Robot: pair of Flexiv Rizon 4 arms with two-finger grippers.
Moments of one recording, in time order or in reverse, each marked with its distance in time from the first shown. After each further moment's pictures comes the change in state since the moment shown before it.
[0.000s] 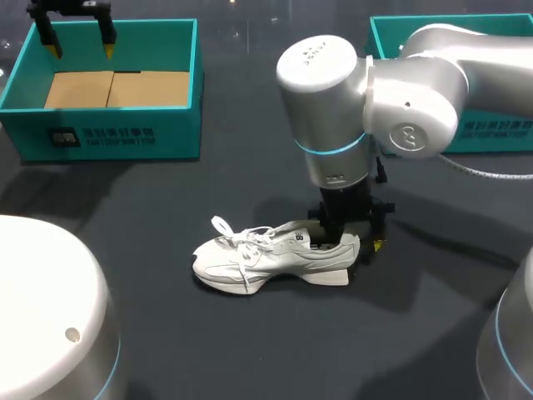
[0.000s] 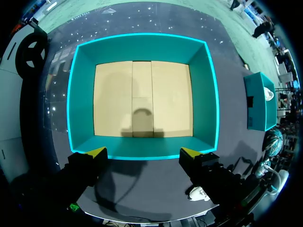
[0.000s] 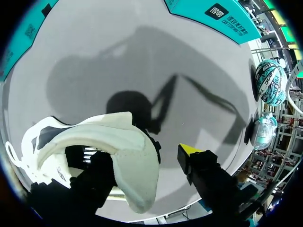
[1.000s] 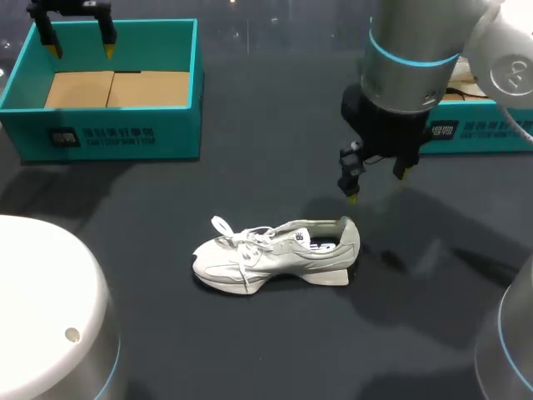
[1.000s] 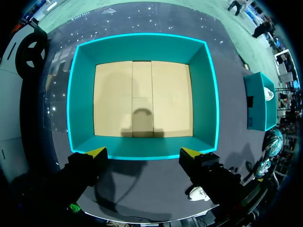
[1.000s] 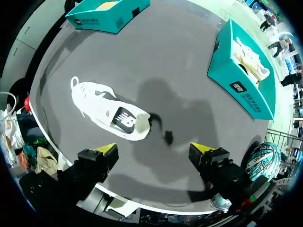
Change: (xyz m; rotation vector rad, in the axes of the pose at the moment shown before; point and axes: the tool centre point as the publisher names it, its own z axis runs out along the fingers) left arm 0.000 0.000 0.000 0.000 0.000 0.000; right arm -0.051 0.010 -0.137 -0.189 0.242 -0.653
